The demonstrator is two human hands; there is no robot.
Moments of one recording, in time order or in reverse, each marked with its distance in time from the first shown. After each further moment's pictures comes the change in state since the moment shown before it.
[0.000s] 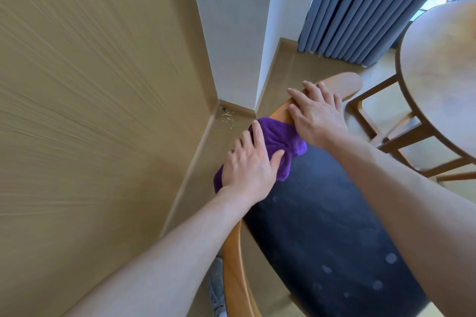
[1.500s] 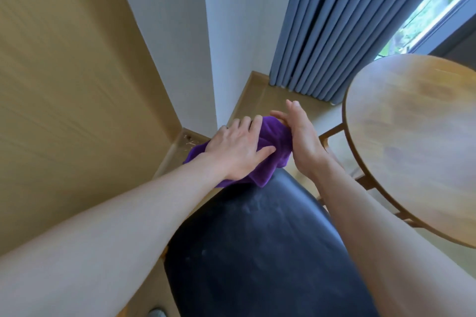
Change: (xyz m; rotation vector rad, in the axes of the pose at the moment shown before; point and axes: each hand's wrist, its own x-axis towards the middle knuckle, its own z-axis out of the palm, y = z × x) left_hand 0.158 0.113 -0.003 0.066 -0.112 0.317; right_hand 0.047 0.104 -0.053 1.339 -0.061 0.246
